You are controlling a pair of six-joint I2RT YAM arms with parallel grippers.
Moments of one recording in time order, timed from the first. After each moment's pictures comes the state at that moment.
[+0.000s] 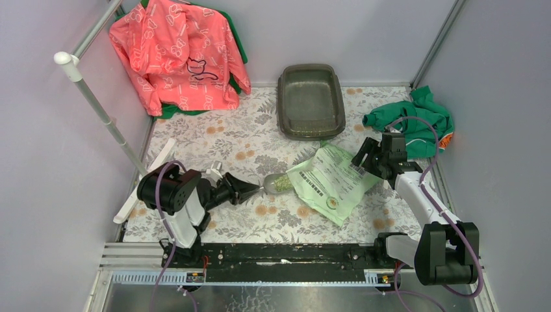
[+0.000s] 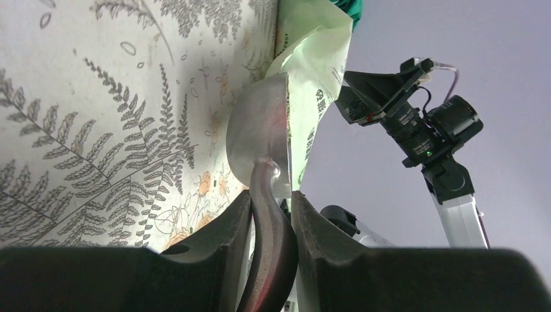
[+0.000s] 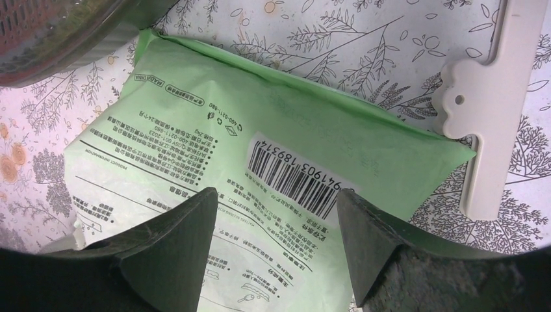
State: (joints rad) left arm -0.29 1.79 0.00 1.55 0.60 -1.39; right arm 0.03 1.16 0.67 -0.33 -0.09 0.48
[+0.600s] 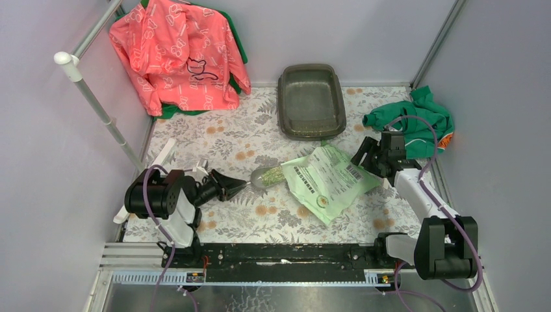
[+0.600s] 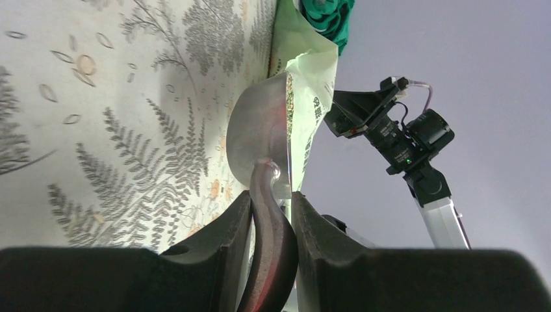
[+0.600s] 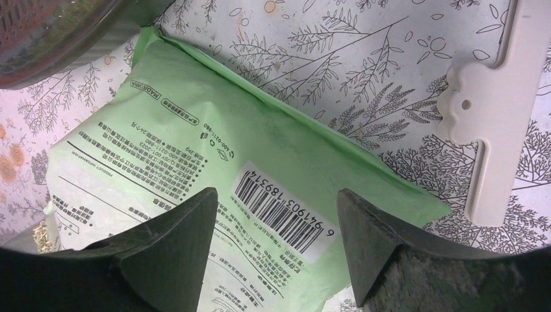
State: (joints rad) left arm 0.00 1.69 0.00 1.46 0.83 -1.34; right arm 0.03 1.20 0.68 -0.33 -0.10 0.48
